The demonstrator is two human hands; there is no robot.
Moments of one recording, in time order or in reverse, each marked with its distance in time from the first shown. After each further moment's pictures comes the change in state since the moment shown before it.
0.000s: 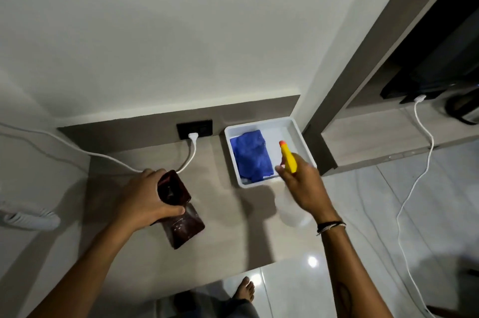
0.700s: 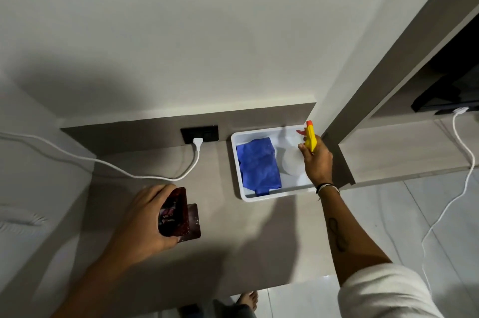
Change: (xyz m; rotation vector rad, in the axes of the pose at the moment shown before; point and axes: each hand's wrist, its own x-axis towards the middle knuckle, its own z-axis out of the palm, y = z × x) left_hand -0.010 0.003 0.035 0.058 0.067 0.166; right_hand 0.143 0.086 0.020 0.168 0.213 0.082
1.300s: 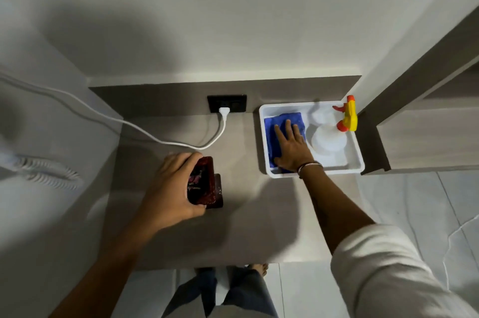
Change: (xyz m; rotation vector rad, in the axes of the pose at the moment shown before) left_hand 0.001 -0.002 0.003 -0.011 0.010 -0.018; right_hand -0.024 -0.011 0.115 -0.854 -0.719 -0.268
